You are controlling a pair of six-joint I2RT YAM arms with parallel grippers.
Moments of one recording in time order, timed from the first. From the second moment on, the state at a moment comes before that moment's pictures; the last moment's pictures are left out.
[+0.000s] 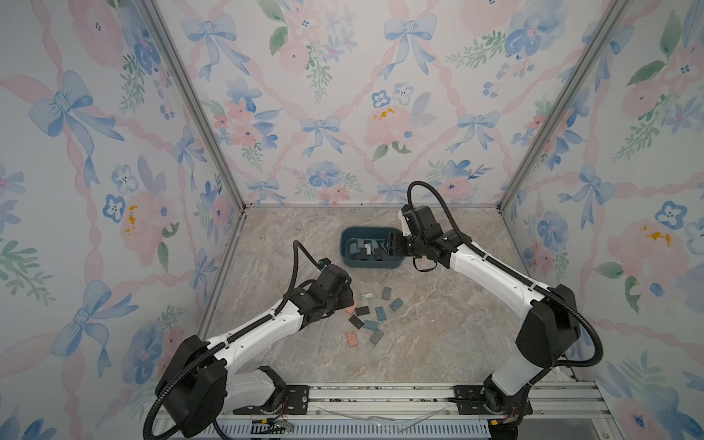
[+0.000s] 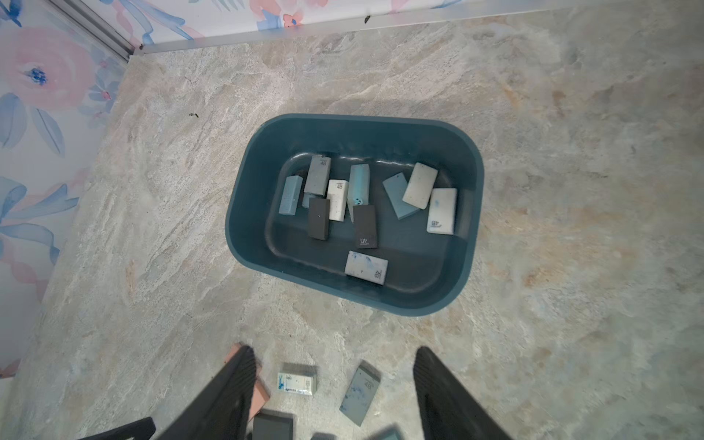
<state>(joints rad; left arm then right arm) -0.69 1.25 0.76 -0.42 -0.11 -0.88 0.59 1.65 1.42 -0.56 0.03 0.46</state>
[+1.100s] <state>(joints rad) -0.66 1.56 0.85 -0.42 -0.13 -1.01 0.48 1.50 1.21 -0.49 0.01 0.46</state>
